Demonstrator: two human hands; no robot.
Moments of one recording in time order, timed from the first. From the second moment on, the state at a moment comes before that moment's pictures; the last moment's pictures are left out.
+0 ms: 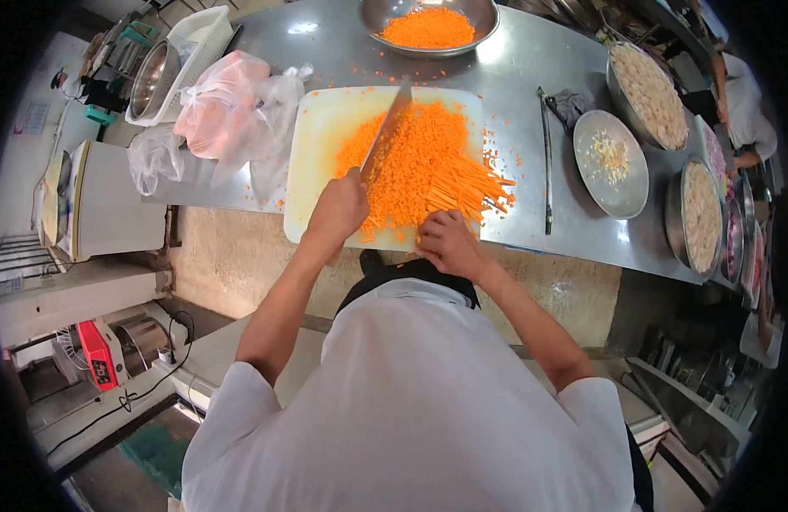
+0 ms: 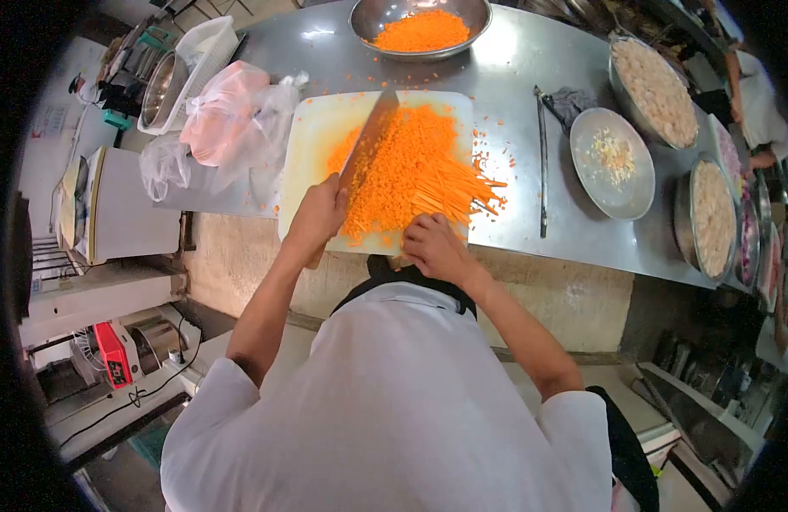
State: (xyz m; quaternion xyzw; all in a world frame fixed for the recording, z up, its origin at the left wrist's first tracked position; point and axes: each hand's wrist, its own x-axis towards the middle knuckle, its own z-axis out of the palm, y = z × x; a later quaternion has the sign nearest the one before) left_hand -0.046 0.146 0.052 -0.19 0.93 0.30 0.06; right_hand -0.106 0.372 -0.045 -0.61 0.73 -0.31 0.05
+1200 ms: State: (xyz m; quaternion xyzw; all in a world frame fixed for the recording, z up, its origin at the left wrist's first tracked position) left_hand 0.044 0.092 0.031 -0.34 0.78 0.52 -0.05; right_hand -0.142 0.343 -0.010 -0.40 0.86 -0.32 -0.06
